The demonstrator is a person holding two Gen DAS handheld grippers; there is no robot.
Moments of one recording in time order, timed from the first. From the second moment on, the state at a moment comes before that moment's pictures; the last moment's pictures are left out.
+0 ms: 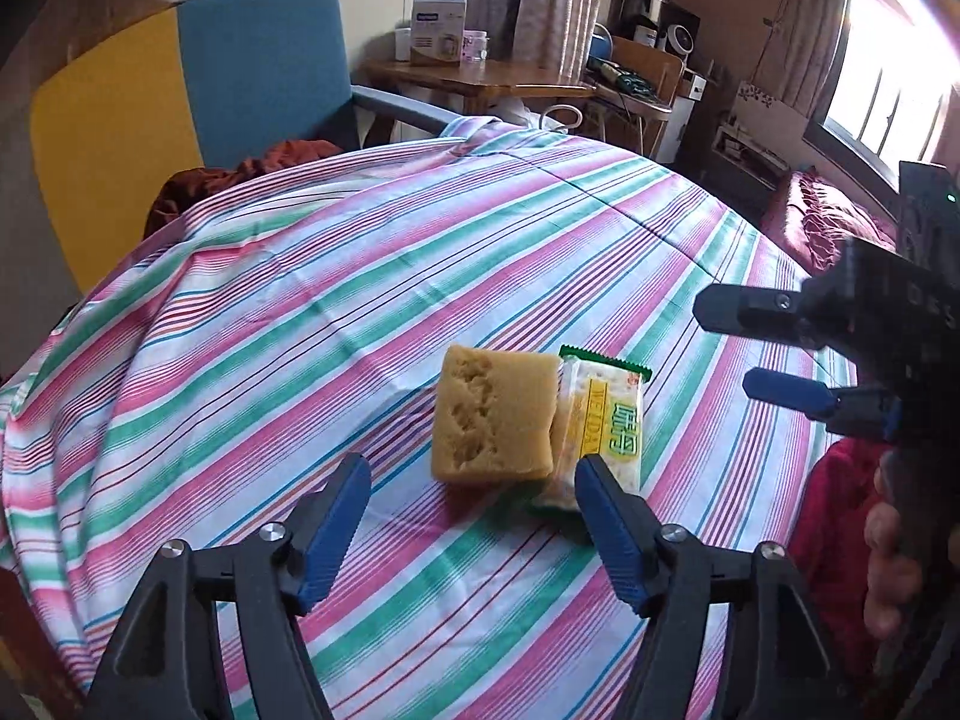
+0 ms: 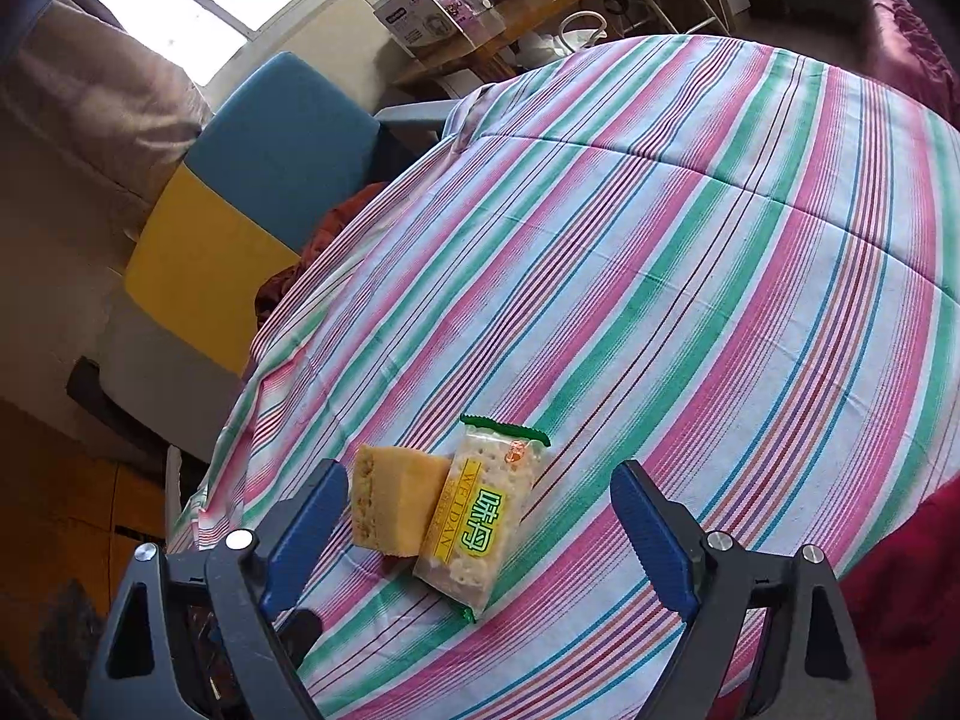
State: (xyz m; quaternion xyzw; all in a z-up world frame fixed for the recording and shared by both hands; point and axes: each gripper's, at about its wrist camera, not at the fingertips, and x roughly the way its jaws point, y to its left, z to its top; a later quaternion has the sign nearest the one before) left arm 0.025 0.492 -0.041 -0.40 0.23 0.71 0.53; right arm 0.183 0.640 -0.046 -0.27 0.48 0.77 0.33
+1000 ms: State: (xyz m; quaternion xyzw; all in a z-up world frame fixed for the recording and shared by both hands) left arm 0.043 0.337 -0.075 -0.44 0.17 0.76 0.45; right arm 0.161 0.633 -0.068 -0.36 0.43 0.75 0.35
